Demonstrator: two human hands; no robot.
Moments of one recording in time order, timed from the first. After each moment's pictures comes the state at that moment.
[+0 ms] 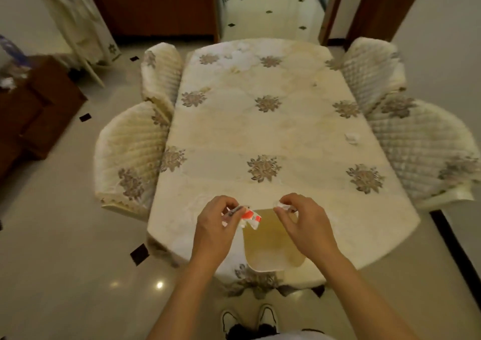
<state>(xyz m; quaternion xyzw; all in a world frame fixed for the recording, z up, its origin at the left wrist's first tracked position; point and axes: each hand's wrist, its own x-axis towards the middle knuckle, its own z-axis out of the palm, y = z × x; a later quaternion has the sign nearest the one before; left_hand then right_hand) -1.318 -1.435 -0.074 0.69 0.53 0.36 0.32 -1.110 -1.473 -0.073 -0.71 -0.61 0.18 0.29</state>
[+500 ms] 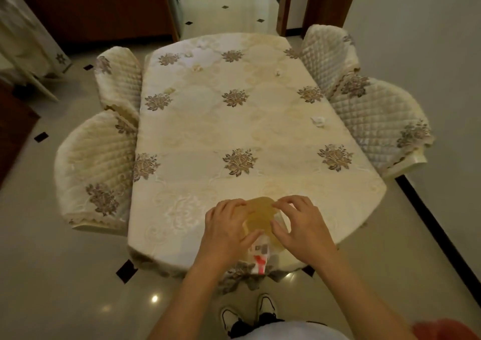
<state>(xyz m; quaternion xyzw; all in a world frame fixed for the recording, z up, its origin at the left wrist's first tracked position) -1.287 -1.452 -0.094 0.87 0.42 0.17 0.18 -1.100 -1.524 -0.084 -0.74 -0.63 0.10 0.23</state>
